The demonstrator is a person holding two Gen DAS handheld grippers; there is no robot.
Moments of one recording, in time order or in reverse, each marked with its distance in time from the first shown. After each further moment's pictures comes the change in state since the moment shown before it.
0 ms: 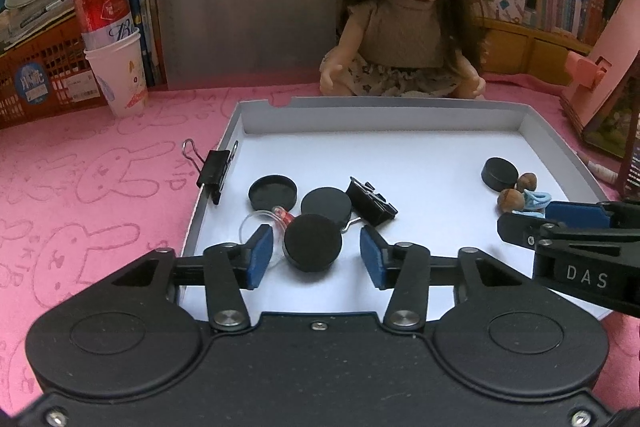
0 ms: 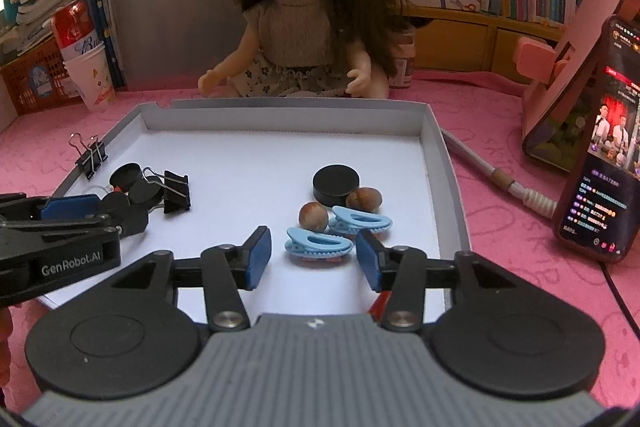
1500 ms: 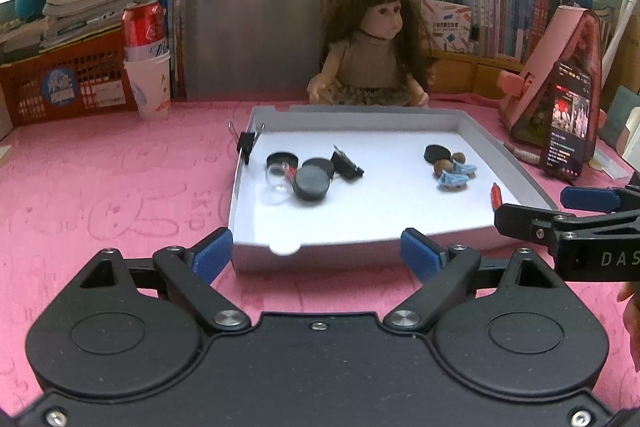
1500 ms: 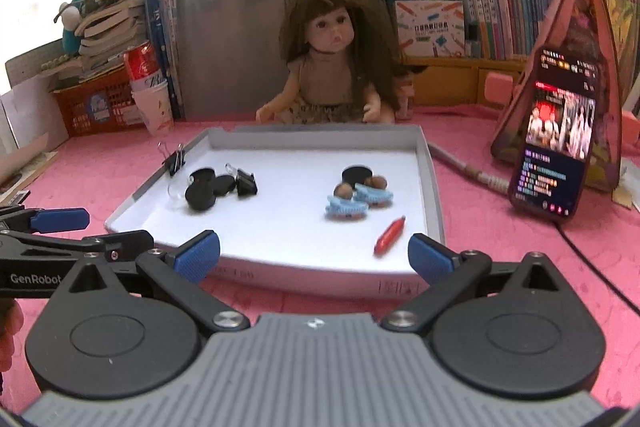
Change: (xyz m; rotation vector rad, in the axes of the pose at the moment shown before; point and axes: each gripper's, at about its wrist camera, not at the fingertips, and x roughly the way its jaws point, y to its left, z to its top) left arm -0.114 0.026 -0.068 0.003 -0.122 -0.089; right arm -0.105 0.005 -0.053 -0.005 -0.156 0.071
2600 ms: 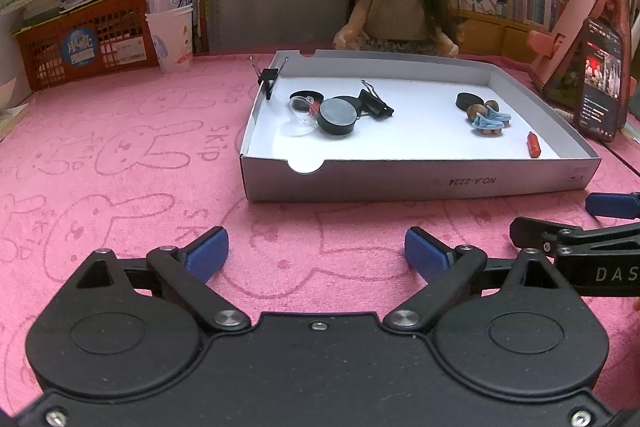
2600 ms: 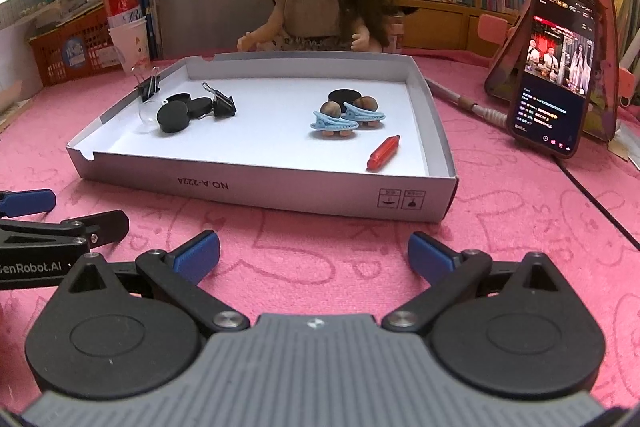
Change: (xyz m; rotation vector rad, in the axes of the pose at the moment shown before) left arm 0.024 -0.001 -0.042 -0.020 0.059 0.086; right arm 0.025 0.008 -0.041 -0.029 0.113 -0.084
